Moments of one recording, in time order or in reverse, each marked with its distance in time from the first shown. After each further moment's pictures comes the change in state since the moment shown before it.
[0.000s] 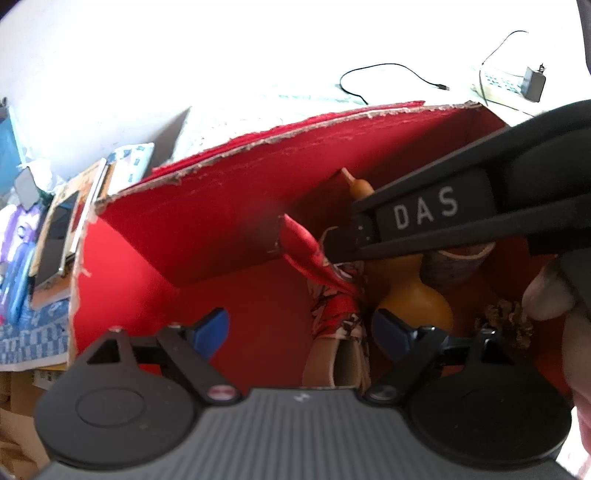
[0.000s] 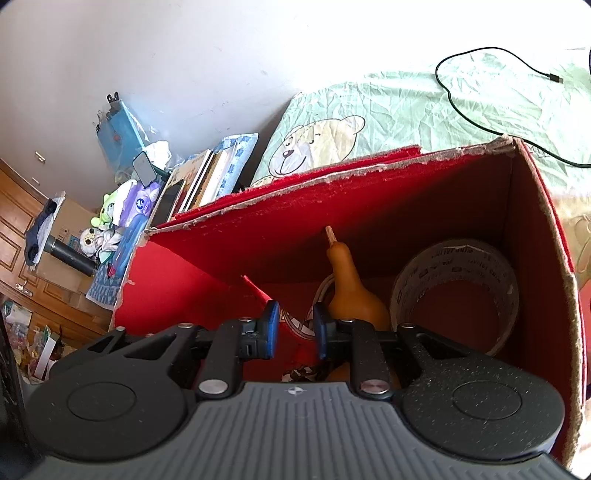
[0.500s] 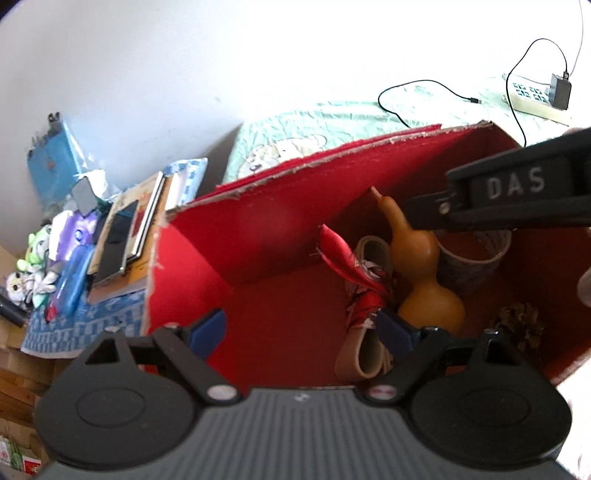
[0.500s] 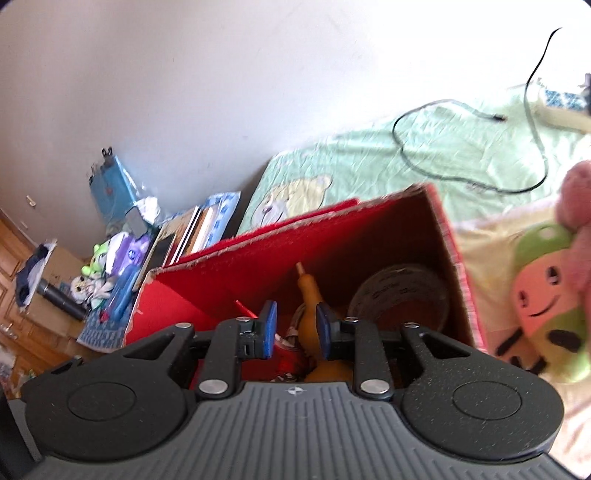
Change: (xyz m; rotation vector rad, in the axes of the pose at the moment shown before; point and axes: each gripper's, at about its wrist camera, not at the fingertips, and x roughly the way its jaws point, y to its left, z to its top) left arm -0.041 -0.029 -0.004 -0.018 -0.041 0.170; right arm -0.057 0.003 -0.021 0.032 -0.217 -0.076
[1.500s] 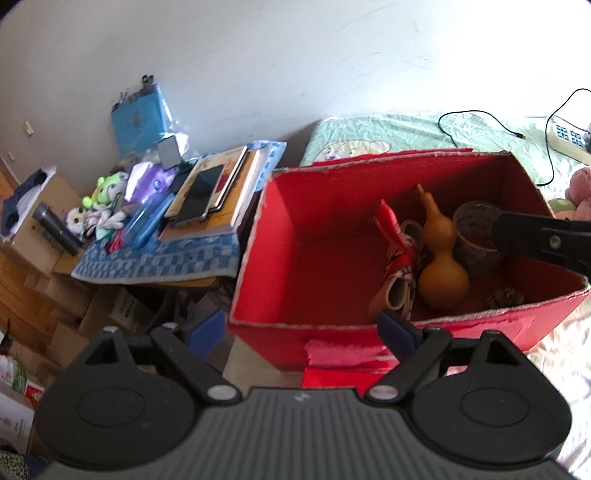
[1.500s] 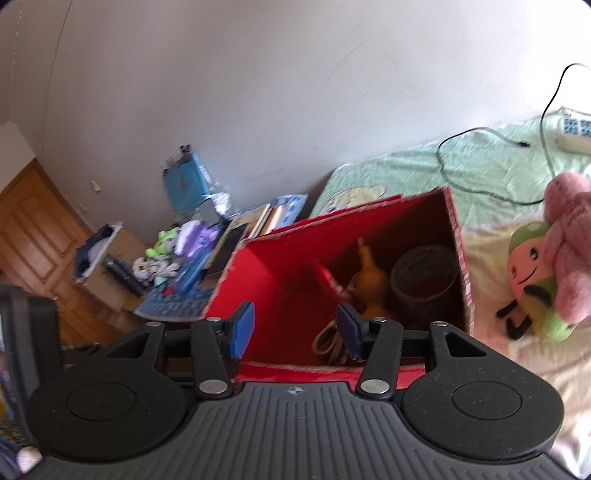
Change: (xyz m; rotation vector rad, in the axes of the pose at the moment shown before) left arm -0.088 0.035 -0.049 -0.205 0.013 0.156; right arm -0.091 0.010 -0.040 -0.084 -0.021 0.198
